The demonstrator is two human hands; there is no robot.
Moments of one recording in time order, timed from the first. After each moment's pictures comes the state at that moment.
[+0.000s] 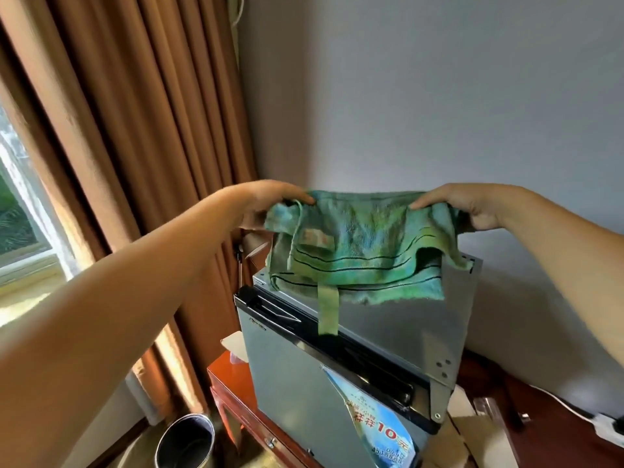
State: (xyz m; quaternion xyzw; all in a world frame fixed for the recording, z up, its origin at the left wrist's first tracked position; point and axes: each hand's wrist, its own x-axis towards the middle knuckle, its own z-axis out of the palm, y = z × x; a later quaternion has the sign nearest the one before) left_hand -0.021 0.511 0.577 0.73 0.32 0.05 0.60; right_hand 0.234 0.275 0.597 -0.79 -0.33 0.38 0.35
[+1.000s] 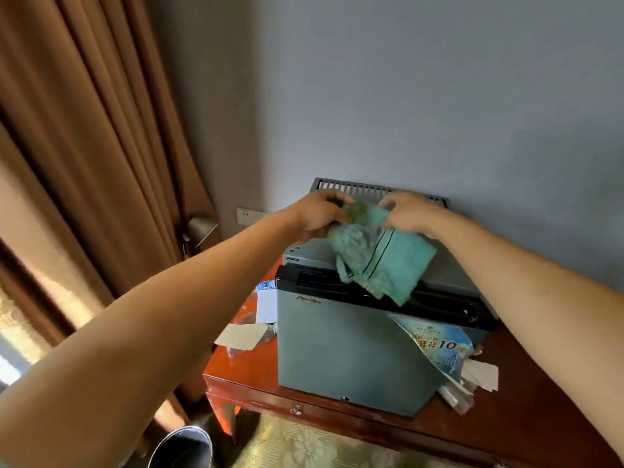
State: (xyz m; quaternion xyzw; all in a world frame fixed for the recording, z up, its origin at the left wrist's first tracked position) left_hand -0.030 0.537 0.488 0.76 0.11 -0.02 0.65; right_hand 0.068 0.353 0.515 -0.95 -0.24 0.11 0.18
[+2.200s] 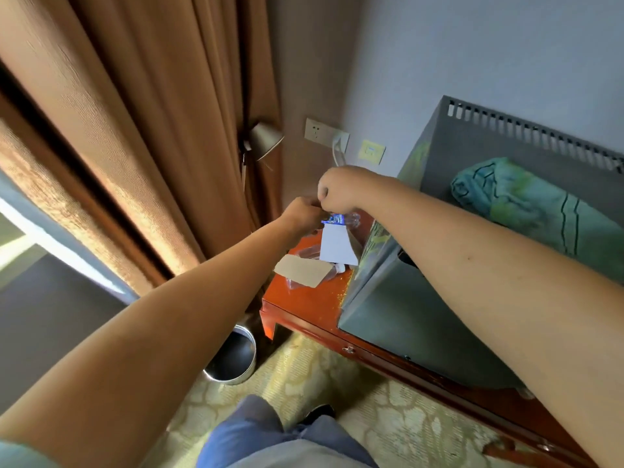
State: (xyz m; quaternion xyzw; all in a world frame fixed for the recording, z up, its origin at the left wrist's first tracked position) left_hand -0.089 0.725 0.283 0.72 0.35 0.01 0.59; right_hand -0.011 0.659 0.375 -0.84 -0.50 0.18 -0.12
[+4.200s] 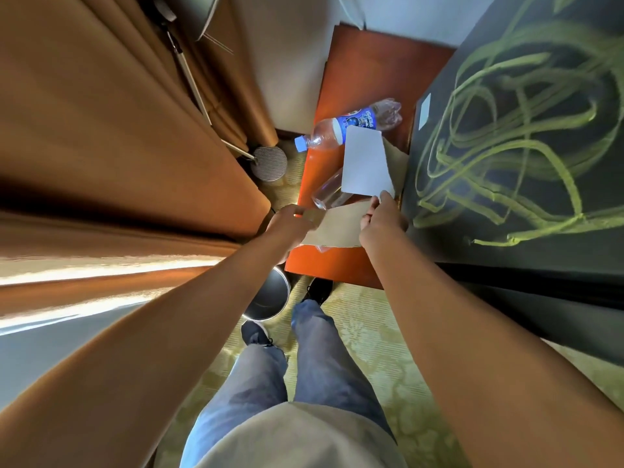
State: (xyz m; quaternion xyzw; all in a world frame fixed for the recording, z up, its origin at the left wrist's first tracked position) left_hand -0.085 0.812 0.019 0.65 0.45 -0.23 0.57; right_hand 0.004 0.659 0.035 -0.59 0.40 0.26 0.65
